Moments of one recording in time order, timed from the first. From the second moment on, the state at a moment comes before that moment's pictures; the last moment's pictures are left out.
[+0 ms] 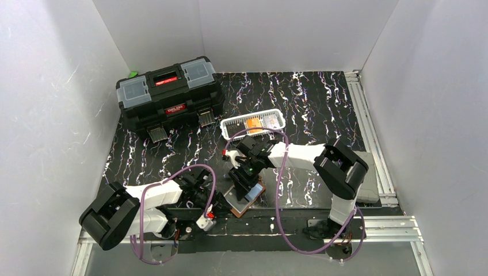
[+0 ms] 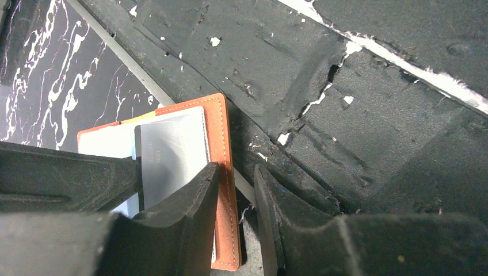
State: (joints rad) left arm -0.67 1.20 0.28 -0.33 0.95 1.91; right arm 0.98 1.81 1.09 -0.45 -0.64 0.13
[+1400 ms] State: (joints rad) left arm -0.71 1.29 0.37 -0.28 0.92 1.62; right arm 0.86 1.75 1.02 -0.33 -0.49 0.30
